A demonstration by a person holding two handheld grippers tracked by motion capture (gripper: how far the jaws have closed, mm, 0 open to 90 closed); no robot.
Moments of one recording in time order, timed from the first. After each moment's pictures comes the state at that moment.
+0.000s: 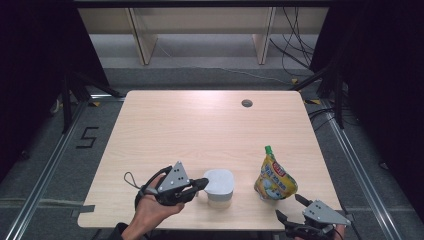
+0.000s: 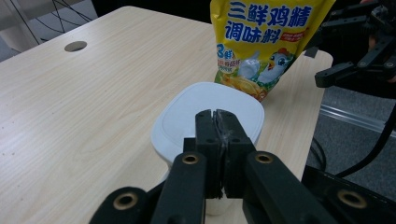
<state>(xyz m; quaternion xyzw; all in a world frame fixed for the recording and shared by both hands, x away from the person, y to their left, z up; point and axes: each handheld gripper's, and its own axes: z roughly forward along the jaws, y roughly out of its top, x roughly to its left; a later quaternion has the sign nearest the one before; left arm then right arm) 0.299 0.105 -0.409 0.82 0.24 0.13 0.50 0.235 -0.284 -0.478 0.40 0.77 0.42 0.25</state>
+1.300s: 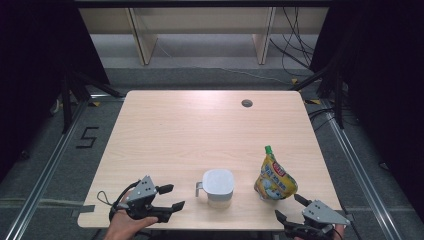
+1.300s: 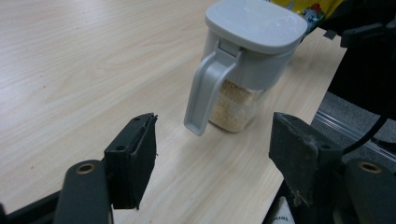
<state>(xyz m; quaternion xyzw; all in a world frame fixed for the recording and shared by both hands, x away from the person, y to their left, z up) 0.282 0.173 -0.460 0.80 0.32 0.09 0.49 0.235 -0.282 -0.477 0.40 0.78 0.42 0.24</state>
